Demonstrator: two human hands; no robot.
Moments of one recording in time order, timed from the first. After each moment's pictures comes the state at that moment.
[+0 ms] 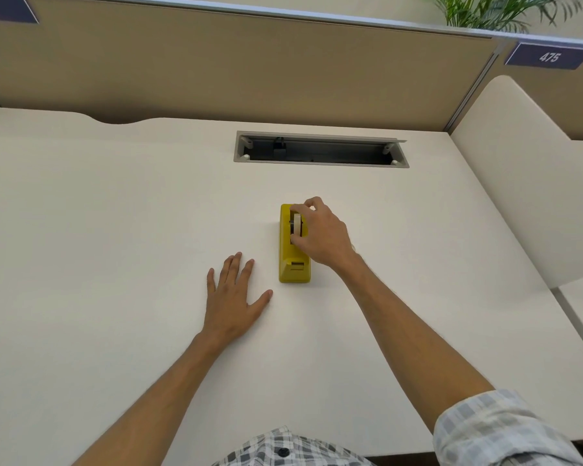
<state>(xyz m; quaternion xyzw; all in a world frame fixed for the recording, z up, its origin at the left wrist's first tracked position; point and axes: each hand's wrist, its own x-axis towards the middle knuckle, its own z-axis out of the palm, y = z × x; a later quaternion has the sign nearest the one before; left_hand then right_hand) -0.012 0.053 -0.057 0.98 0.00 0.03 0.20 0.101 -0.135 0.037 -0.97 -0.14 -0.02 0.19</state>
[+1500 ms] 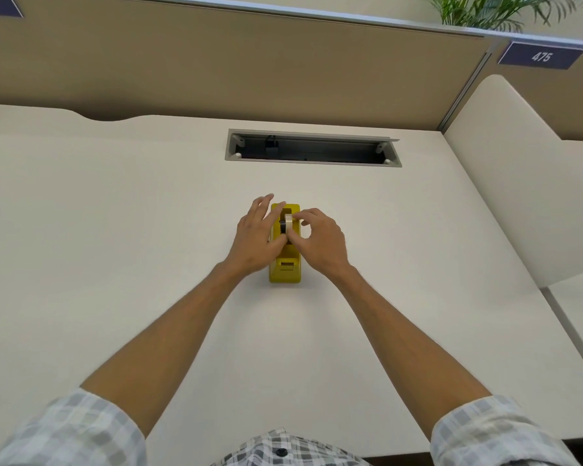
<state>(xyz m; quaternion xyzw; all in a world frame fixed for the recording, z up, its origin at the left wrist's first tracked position) 0.088 0.005 0.011 0.94 -0.09 0.03 0.32 0.090 -0.148 0.023 -0.93 -0.09 -0.08 0.34</state>
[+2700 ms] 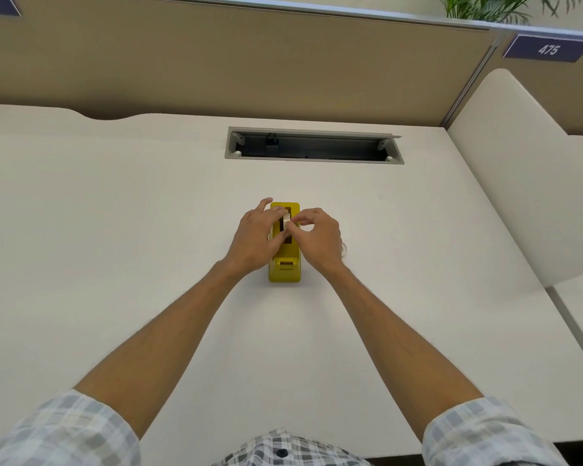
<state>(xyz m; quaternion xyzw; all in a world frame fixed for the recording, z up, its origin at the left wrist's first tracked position) 0.086 0.003 0.019 0.93 -0.10 0.04 0.35 0.096 -0.141 0.016 -0.88 0.01 -0.07 0.47</state>
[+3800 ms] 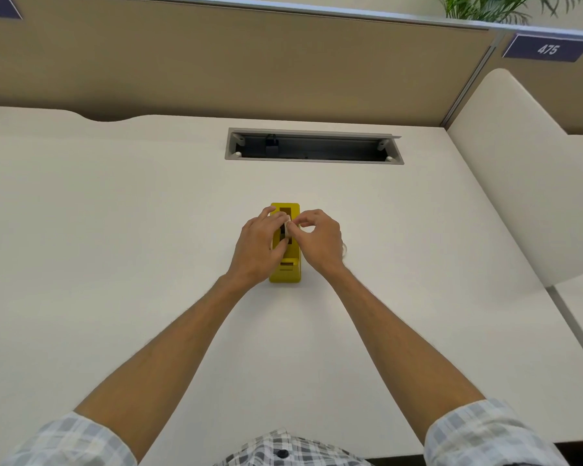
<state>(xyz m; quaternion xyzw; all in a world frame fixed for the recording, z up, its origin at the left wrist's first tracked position) 0.068 -0.004 0.015 0.92 -0.11 0.10 0.36 0.094 -0.144 0.016 -0.88 0.01 -0.07 0.48</state>
